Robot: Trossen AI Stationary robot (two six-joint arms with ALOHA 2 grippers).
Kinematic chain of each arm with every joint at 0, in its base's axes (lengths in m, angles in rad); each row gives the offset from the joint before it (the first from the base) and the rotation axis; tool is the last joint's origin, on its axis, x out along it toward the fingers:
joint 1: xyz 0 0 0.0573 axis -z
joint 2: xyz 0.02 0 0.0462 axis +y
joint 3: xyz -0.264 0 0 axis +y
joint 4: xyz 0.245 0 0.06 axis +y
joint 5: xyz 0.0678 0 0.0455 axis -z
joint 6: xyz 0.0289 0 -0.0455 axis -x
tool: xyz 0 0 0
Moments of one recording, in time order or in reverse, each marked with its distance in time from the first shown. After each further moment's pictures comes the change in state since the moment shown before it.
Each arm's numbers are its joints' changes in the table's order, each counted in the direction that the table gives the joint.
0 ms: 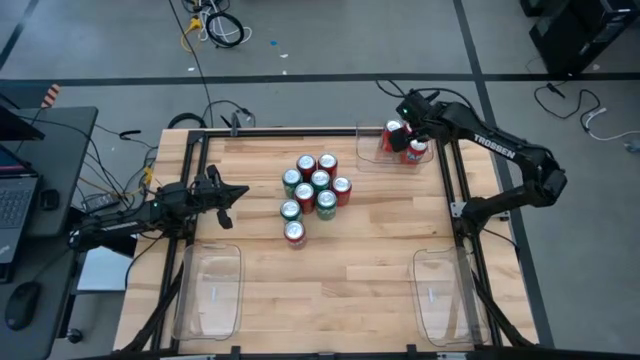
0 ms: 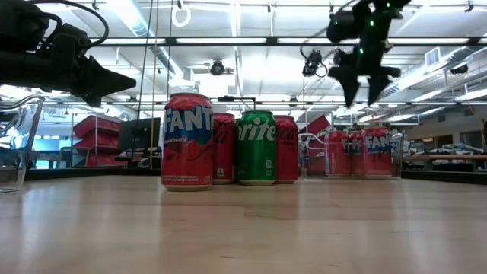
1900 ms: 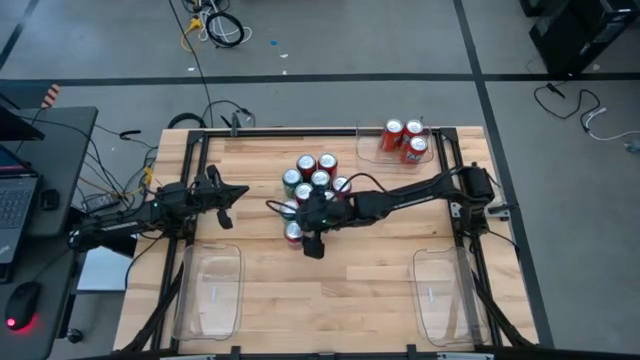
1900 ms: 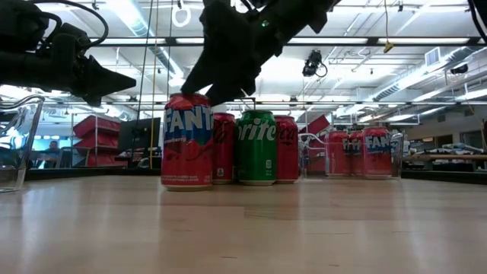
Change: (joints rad) left arm 0.000 0.000 0.001 -0.006 0.001 -0.008; right arm -0.791 0.588 -0.177 -0.831 -0.249 0.235
